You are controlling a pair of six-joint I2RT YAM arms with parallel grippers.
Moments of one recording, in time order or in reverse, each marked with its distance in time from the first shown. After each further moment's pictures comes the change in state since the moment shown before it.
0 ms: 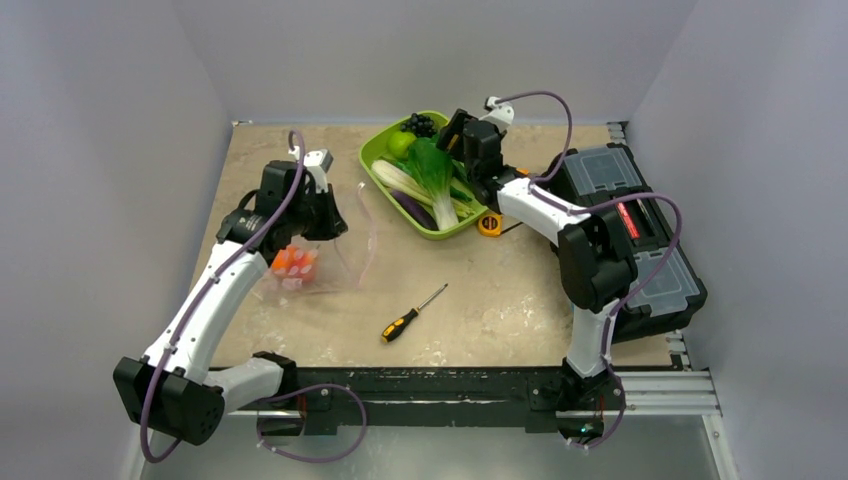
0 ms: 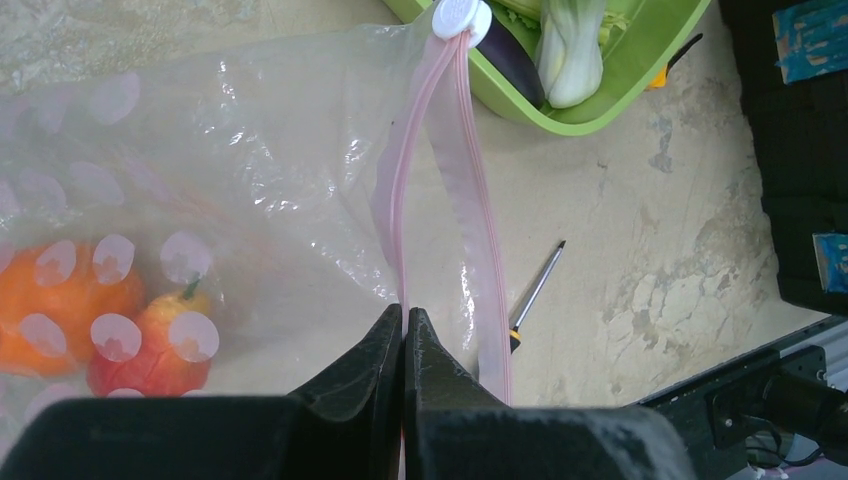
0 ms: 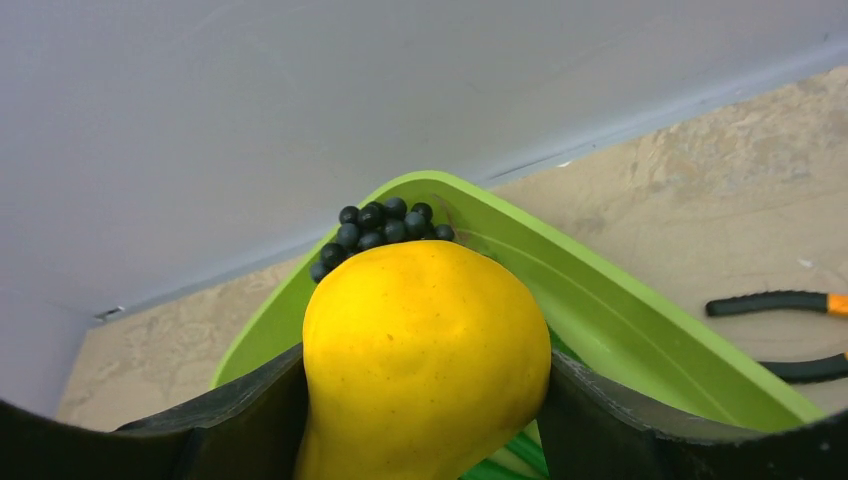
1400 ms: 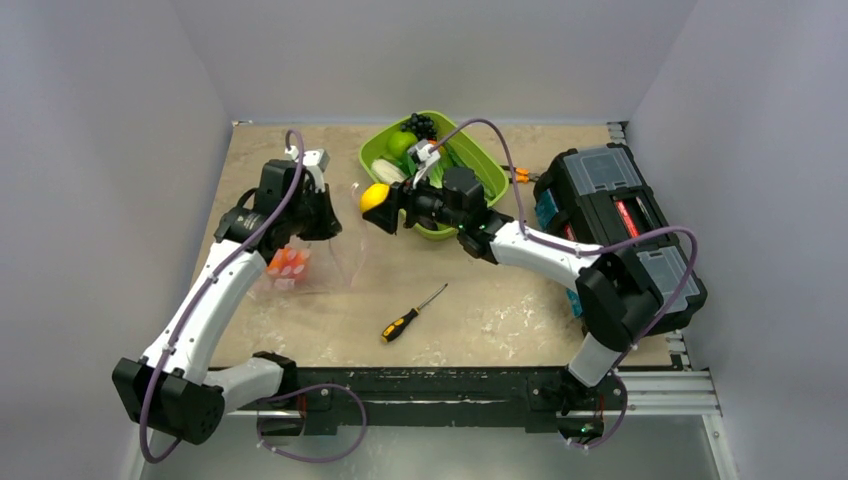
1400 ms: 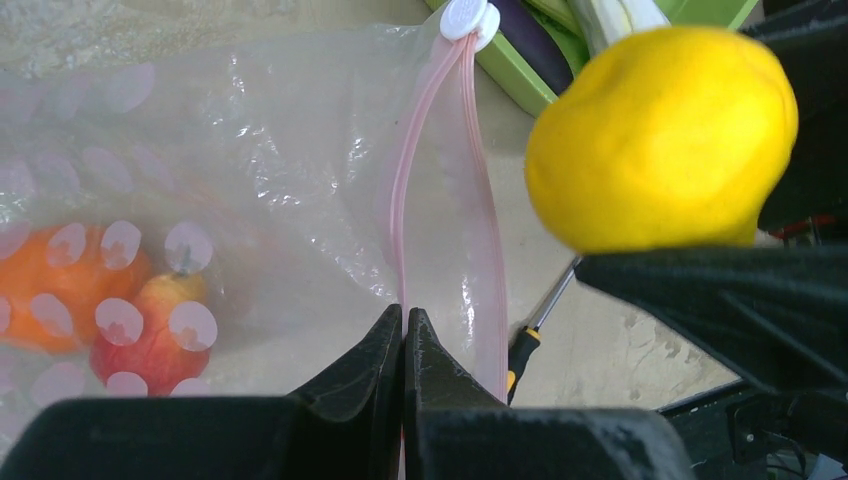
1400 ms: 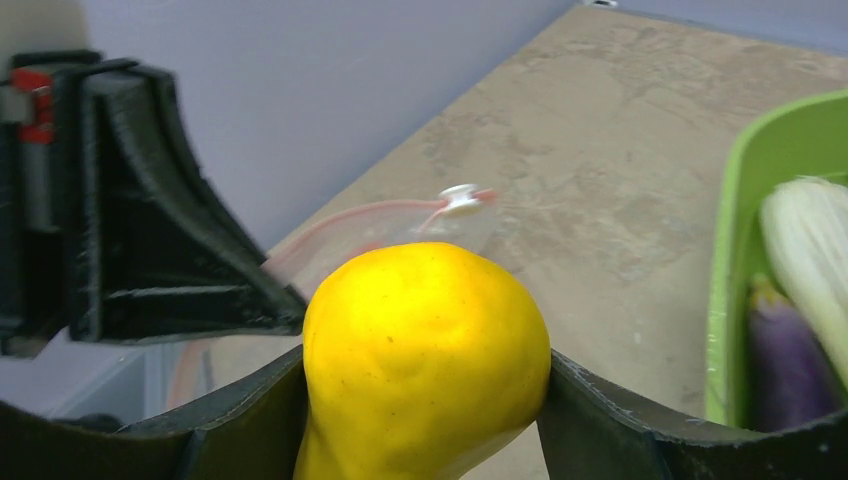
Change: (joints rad) left arm 0.000 0.018 0.024 -0.048 -0.053 0.003; right arm 0.229 -0.216 -0.287 0.177 -0.761 -0.214
